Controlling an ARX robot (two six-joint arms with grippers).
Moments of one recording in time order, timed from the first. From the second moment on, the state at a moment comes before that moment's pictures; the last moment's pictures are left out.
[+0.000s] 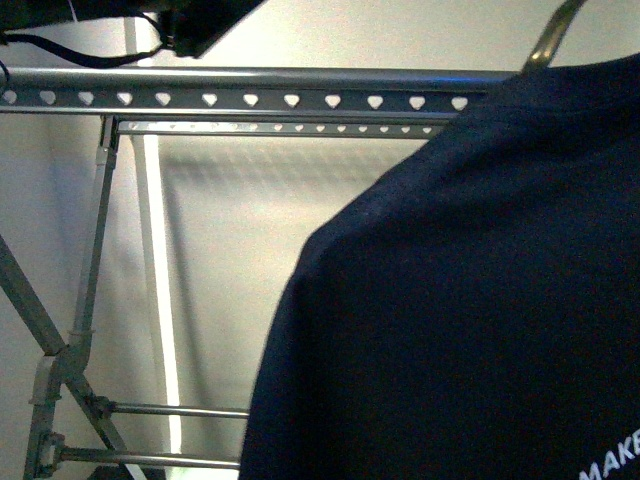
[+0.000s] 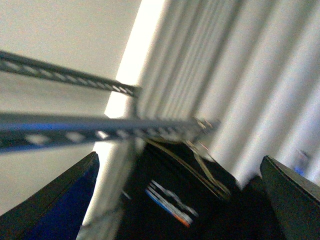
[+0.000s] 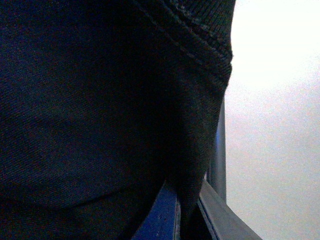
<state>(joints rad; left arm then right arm) -0.07 1.84 1.63 0.78 0.65 -0.66 -0.39 1.43 1.32 -0.11 -0.87 -1.63</state>
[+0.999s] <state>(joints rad) 0.00 1.06 0.55 0.51 0.00 -0.02 -0.26 1.42 1.40 -0.36 0.01 -1.20</state>
